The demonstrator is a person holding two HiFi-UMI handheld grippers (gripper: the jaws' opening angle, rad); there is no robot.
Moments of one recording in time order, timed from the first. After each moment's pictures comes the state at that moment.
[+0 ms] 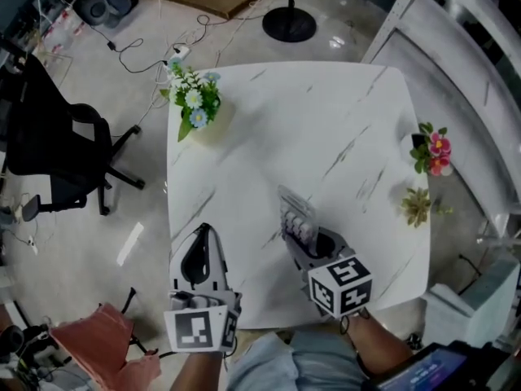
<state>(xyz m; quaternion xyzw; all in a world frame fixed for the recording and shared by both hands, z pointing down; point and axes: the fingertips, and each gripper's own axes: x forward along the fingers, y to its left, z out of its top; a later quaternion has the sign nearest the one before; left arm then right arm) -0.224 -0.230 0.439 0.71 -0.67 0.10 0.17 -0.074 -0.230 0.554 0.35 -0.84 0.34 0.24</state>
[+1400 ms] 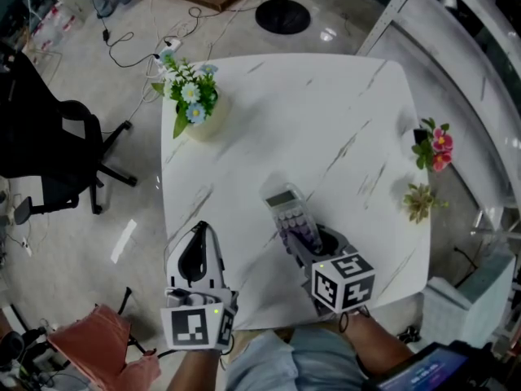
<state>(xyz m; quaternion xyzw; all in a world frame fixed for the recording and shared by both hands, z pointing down) -0.239 -0.240 0.453 0.71 -0.67 0.09 0.18 -0.066 -0.229 0.575 0.39 -0.79 0.39 0.25</state>
